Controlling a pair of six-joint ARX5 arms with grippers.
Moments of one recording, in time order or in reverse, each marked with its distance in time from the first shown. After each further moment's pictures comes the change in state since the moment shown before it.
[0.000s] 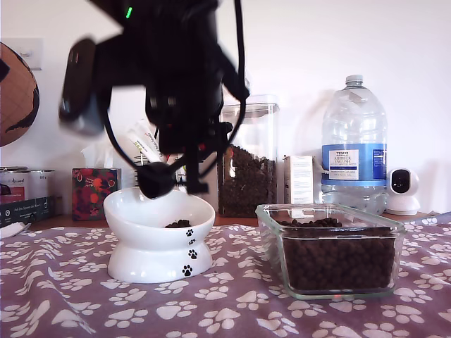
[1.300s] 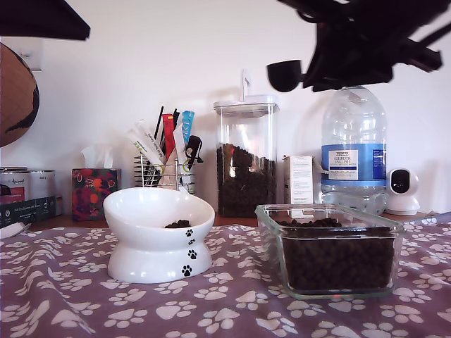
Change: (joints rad) left arm 0.000 0.262 0.000 0.500 -0.037 0.060; right arm -0.426 -0.735 -0.612 0.422 -0.639 1.197
